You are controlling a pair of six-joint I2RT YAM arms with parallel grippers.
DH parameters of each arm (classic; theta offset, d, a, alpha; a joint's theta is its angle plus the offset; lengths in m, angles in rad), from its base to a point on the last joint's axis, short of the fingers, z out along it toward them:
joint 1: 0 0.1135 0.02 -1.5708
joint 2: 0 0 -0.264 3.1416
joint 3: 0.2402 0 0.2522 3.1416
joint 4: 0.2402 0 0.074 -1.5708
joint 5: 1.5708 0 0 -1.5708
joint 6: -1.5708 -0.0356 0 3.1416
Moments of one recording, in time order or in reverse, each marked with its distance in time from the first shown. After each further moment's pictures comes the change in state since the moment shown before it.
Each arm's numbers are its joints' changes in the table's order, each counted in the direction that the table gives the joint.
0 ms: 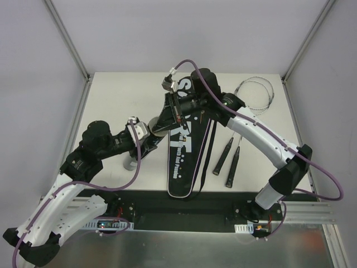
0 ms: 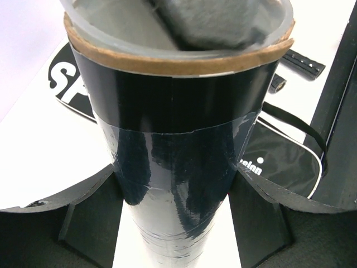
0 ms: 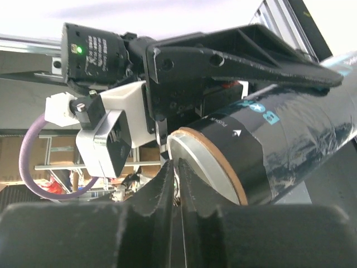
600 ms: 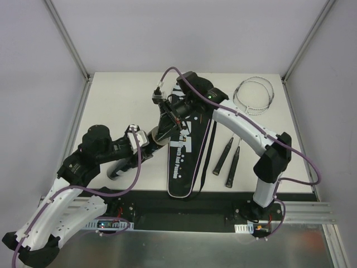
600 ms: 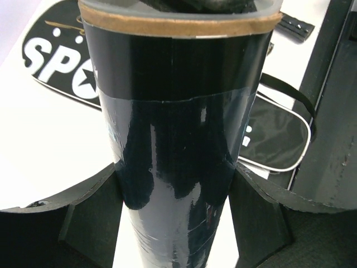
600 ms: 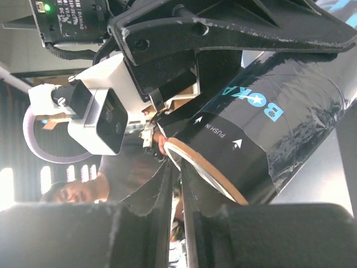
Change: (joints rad) left arm -0.003 -0.038 -0.014 0.123 0.028 -0.073; right arm -0.008 0.178 0.144 0.306 -0.294 0.184
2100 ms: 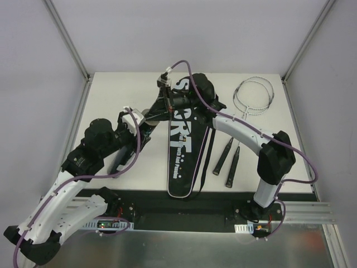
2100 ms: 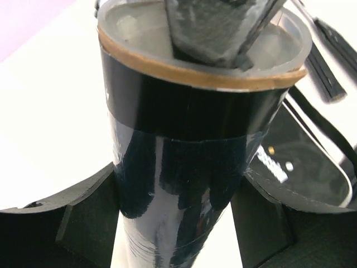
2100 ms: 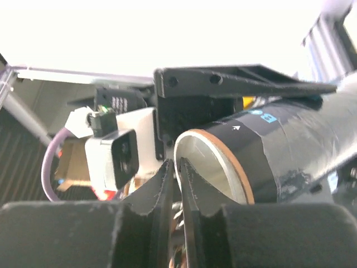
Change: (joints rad) left arm 0.006 0.071 0.023 -0.045 -0.298 0.213; right arm -0.021 -0.014 -0.312 -0.999 0.182 -0.657
